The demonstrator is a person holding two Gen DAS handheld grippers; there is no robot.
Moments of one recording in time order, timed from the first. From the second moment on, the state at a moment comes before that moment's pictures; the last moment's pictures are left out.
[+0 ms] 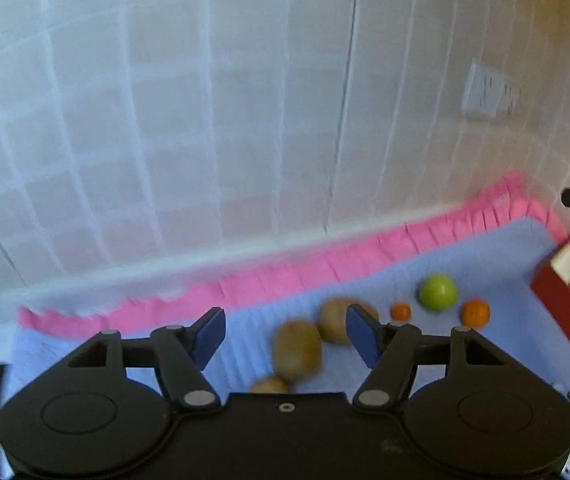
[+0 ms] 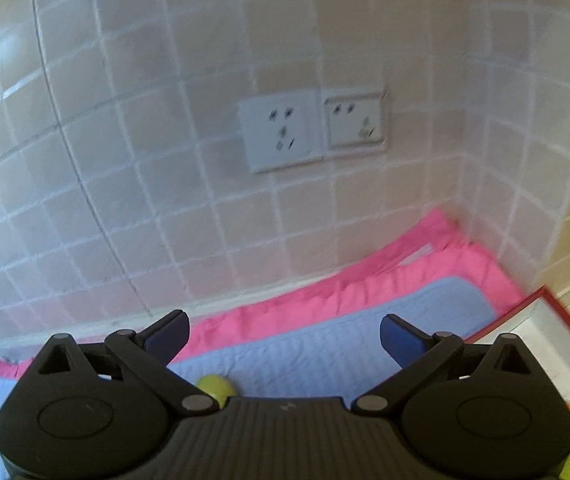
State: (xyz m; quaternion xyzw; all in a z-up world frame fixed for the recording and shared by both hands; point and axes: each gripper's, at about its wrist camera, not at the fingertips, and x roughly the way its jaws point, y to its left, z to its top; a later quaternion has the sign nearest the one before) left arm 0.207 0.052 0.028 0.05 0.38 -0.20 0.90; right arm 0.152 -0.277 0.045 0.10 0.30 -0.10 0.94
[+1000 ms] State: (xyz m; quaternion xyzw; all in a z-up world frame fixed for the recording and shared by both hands) left arm 0.288 0.004 -0.089 0.08 0.49 -0.21 0.84; right arm 0.228 -0.249 -0.116 0.08 0.47 -0.04 0.88
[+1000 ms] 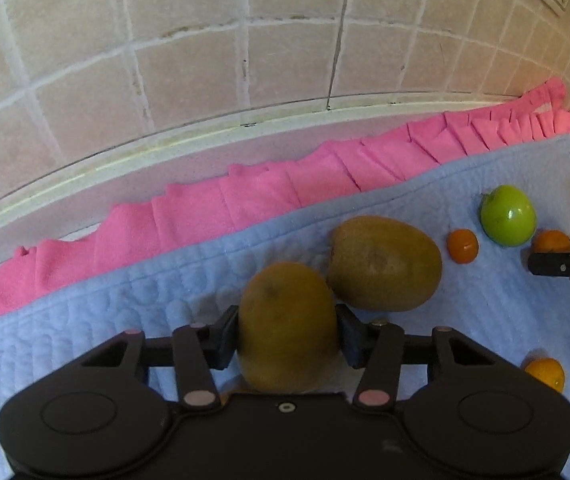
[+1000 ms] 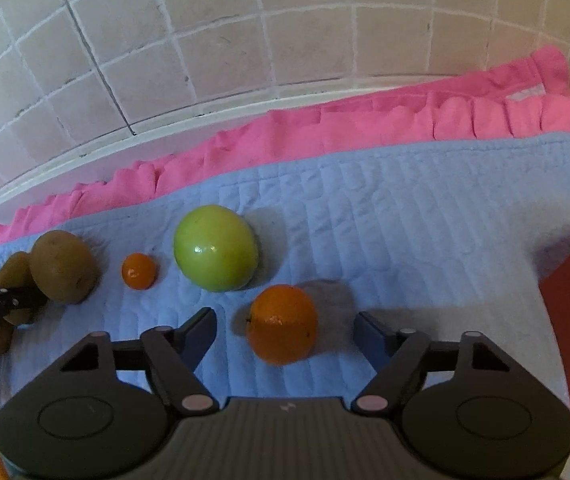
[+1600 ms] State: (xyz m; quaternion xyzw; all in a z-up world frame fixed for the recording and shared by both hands) left arm 0.255 -0.001 -0.022 0.07 0.42 -0.21 0.88; right arm 0.179 -0.268 -0.063 0.12 0.41 -0.02 0.91
